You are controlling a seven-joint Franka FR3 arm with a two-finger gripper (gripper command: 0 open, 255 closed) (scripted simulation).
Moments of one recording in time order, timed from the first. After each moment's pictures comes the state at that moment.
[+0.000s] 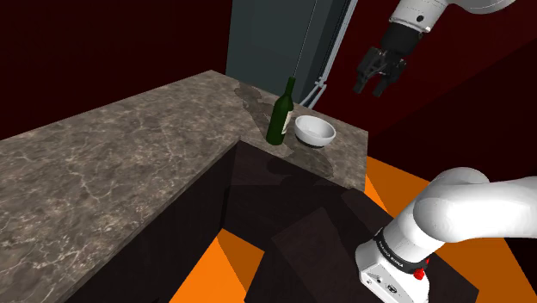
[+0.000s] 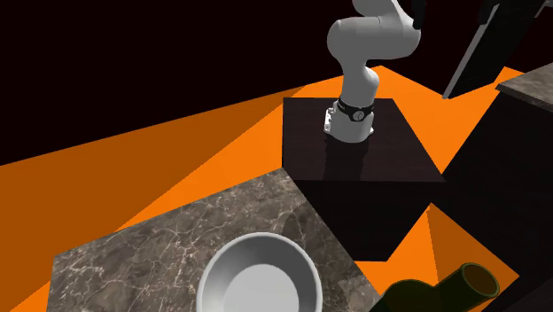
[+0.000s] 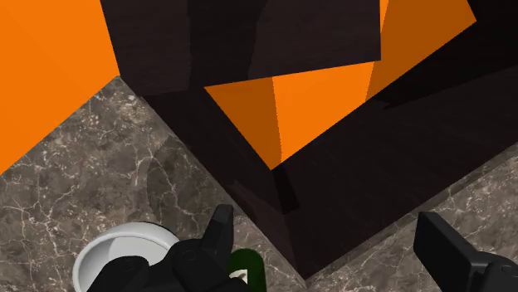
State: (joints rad) arm 0.00 -0.82 -0.04 -2.34 0.09 1.55 0.12
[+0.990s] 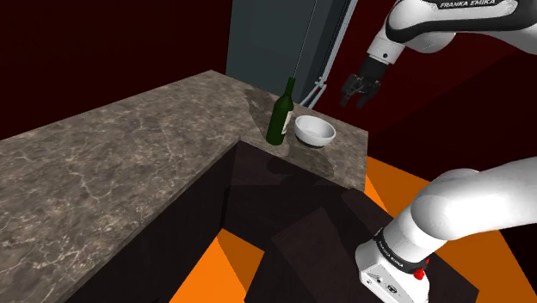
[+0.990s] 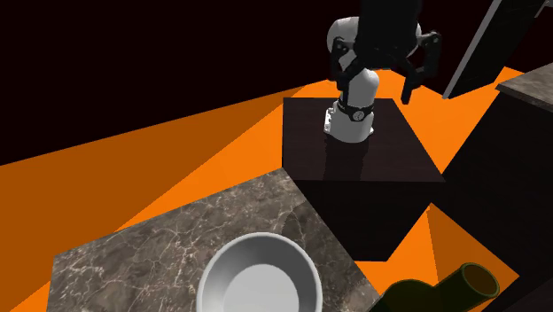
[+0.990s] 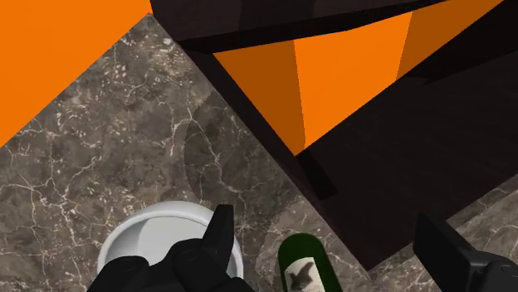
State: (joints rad) arm -0.06 -0.54 -0.24 -2.39 0.00 1.86 -0.10
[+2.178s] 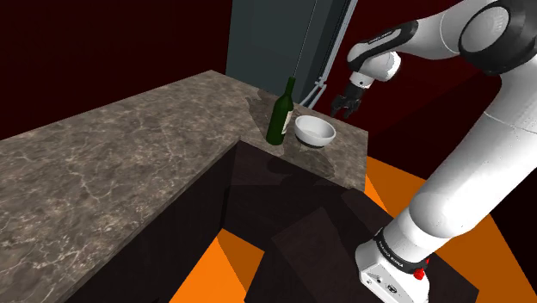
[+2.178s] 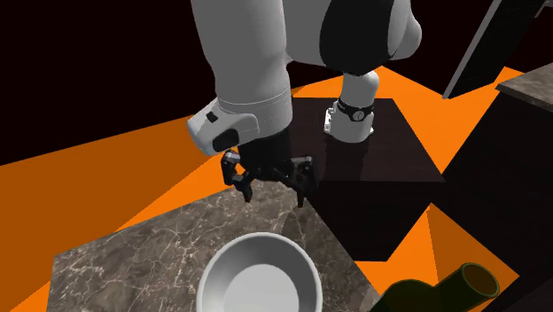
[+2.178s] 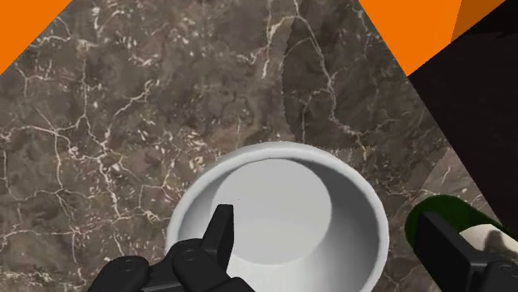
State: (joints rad) arm -0.10 0.11 -0.46 -2.10 0.21 2.16 -0.49
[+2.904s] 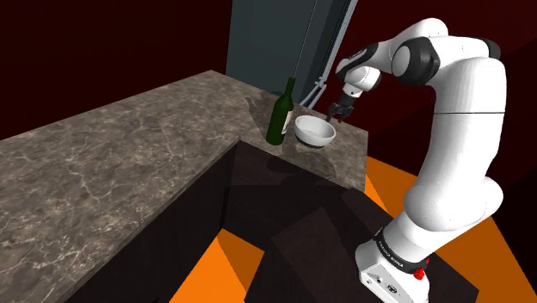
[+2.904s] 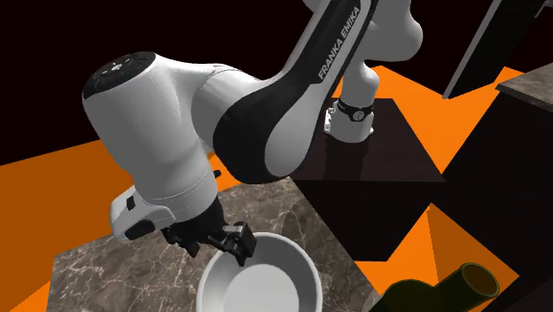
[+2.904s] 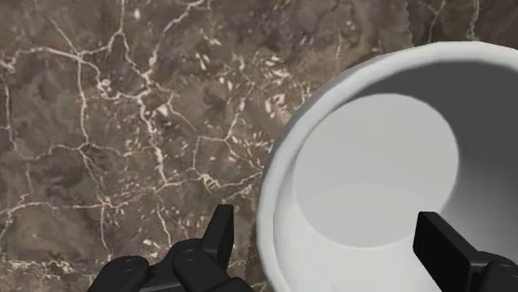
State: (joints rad) arm -0.27 0.55 -0.42 -1.71 0.41 2.15 -0.67
